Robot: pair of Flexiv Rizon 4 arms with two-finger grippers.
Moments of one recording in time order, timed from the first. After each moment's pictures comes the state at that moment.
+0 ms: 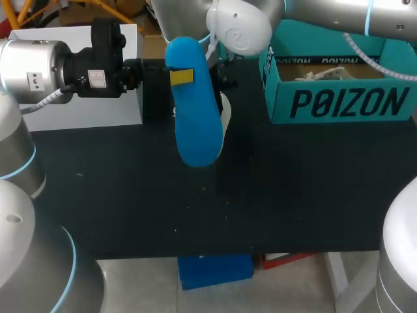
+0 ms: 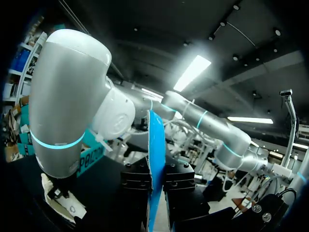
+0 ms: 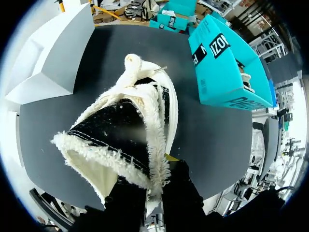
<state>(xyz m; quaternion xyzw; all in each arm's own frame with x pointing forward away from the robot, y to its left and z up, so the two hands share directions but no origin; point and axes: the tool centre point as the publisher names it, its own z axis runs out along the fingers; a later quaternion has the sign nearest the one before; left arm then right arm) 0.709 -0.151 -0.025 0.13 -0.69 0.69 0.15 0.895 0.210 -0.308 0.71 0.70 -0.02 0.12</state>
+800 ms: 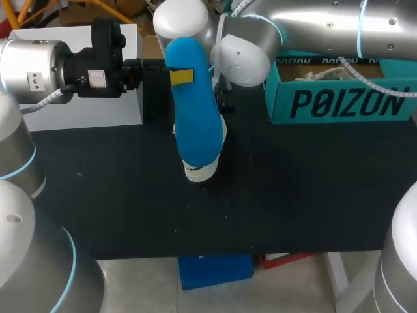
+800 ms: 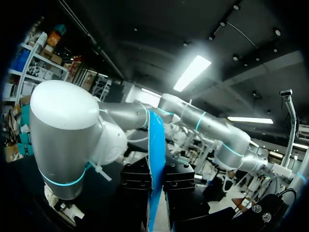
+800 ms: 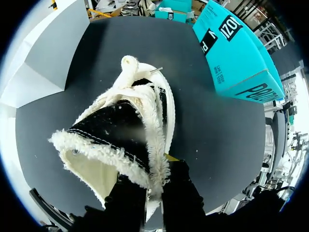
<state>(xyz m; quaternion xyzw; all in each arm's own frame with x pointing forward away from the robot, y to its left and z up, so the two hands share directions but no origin) 0.709 -0.151 -0.025 0.13 -0.69 0.69 0.15 0.890 0.215 -0.371 0.71 0.69 0.00 0.11</state>
